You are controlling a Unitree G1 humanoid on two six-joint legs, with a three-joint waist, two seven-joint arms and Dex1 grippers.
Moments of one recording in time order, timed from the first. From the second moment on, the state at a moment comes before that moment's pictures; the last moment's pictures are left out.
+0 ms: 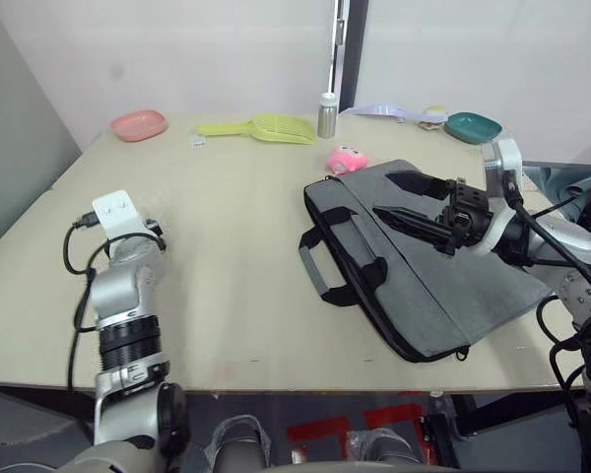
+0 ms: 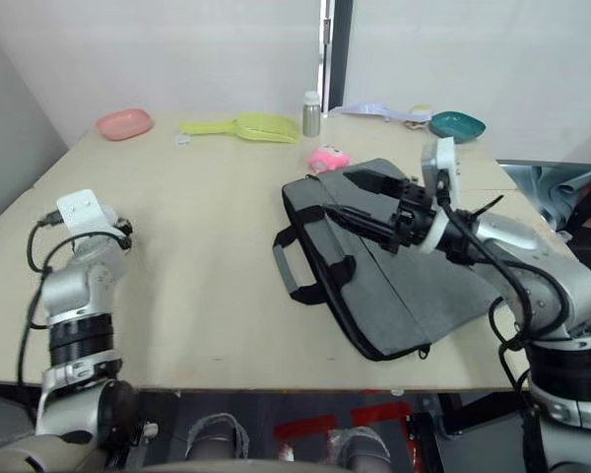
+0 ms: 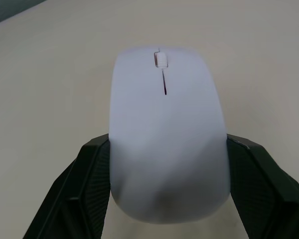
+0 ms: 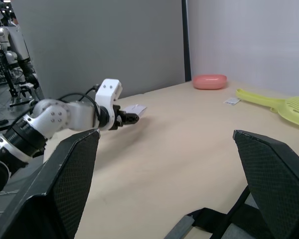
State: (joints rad) left arm -0.56 0.31 0.47 -0.01 -0.24 0.89 0.26; right arm -0.42 -0.70 -0.23 -0.41 0.98 0.71 0.78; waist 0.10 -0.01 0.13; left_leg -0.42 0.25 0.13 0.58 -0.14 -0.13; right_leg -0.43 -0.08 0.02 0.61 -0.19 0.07
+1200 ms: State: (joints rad) left arm -0.39 0.75 0.13 -0.04 -0.50 0.51 -1.03; right arm -0.34 -0.55 0.34 -0.34 0.05 0.62 0.48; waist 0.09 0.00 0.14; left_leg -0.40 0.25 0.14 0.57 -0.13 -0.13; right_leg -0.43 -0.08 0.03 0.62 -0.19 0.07
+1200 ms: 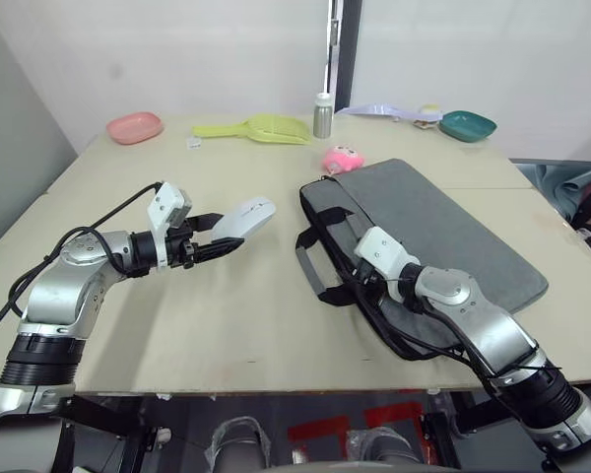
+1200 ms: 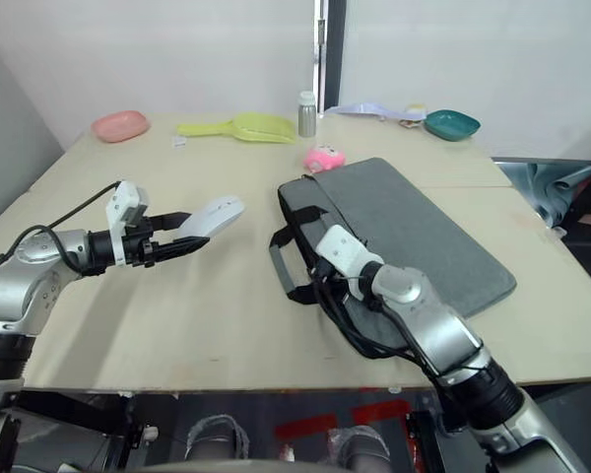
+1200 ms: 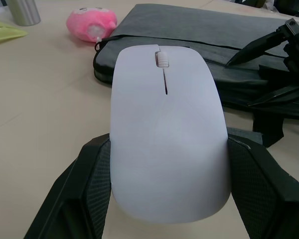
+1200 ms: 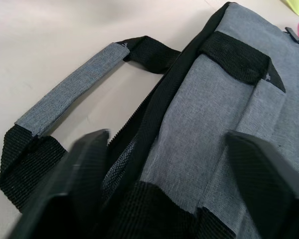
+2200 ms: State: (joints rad) left arm -0.42 0.67 -0.01 -0.06 -0.44 0.47 -1.07; right arm -0.63 -0.29 -0.21 -0.36 0.68 1.18 0.47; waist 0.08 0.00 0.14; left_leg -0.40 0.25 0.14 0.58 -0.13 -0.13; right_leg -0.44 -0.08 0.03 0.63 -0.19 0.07
